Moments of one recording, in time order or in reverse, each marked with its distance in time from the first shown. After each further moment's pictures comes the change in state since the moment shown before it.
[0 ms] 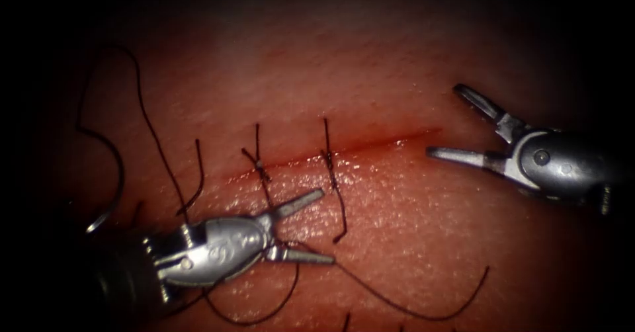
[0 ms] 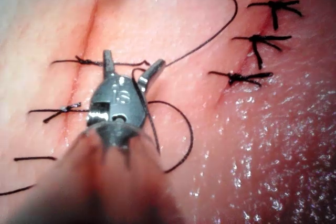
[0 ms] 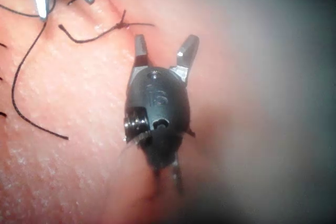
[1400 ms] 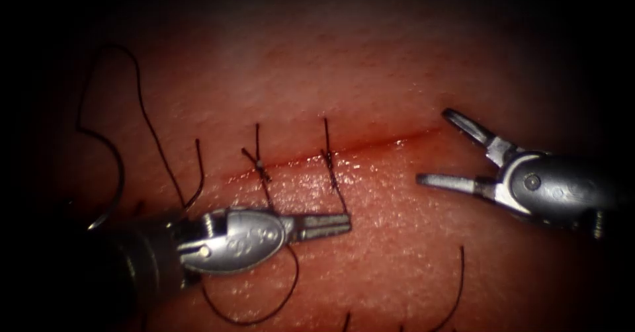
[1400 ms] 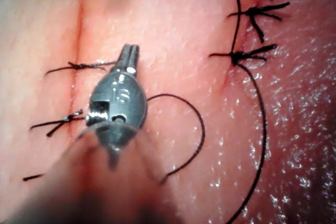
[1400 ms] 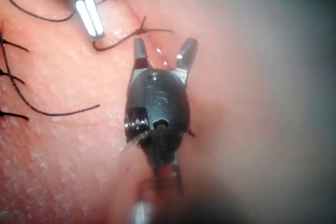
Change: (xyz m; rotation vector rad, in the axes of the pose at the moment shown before) right arm 0.000 -0.002 0.000 0.064 -0.046 -0.010; left arm 0.000 0.000 0.002 -0.122 0.080 0.174
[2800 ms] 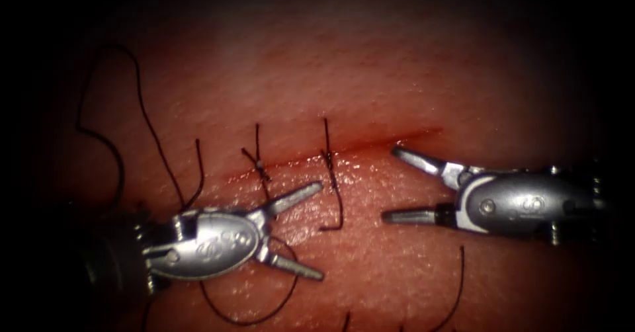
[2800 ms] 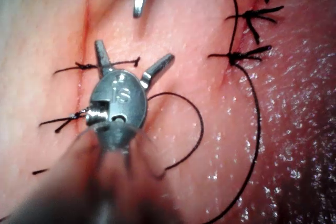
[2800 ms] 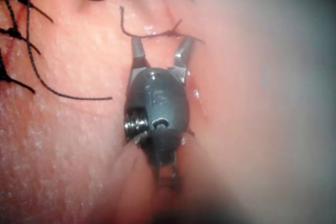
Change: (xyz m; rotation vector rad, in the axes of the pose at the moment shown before) right arm -0.002 -0.003 0.003 0.179 0.057 -0.210; left arm 0.002 0.001 -0.002 -0.030 -0.058 -0.017
